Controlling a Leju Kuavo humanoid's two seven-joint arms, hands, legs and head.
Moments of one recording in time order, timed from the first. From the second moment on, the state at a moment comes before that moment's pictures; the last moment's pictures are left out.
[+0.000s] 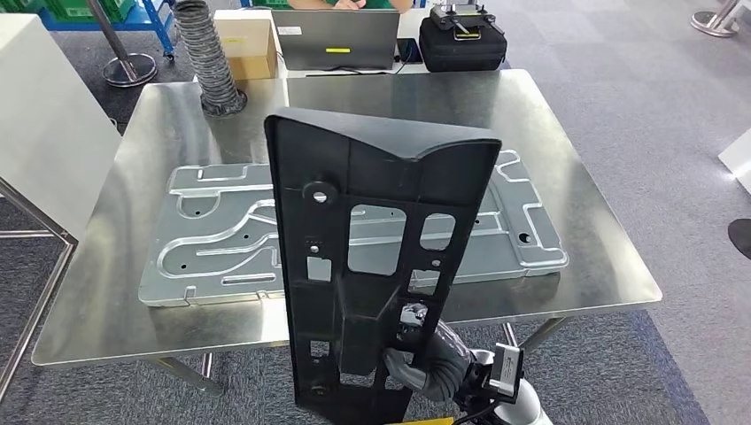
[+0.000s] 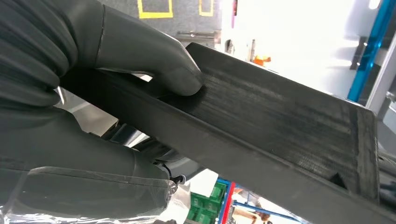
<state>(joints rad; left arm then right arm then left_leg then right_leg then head) 0.03 -0.17 0.90 -0.18 -1.31 0.06 -0.04 -0.03 -0.07 0.34 -1.68 -0.01 0.61 -0.62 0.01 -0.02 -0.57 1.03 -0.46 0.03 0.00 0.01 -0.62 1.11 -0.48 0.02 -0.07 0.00</state>
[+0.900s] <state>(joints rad) 0.02 -0.17 0.90 -0.18 -1.32 0.05 -0.04 -0.33 -0.13 0.34 -1.54 -0.19 0.64 -0.48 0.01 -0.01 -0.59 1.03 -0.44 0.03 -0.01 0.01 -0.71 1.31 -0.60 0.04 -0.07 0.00</state>
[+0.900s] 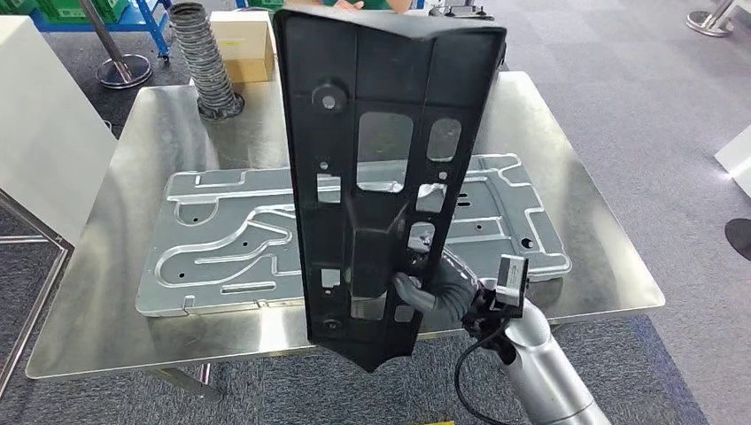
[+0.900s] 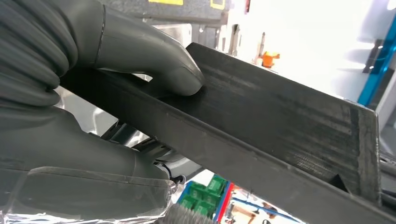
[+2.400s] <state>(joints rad) 0.03 -0.17 0.92 -0.18 -1.29 0.06 -0.10 -1.01 -0.14 0.71 -0.92 0.76 -0.06 -0.34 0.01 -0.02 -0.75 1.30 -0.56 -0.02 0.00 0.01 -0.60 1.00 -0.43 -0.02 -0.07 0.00</state>
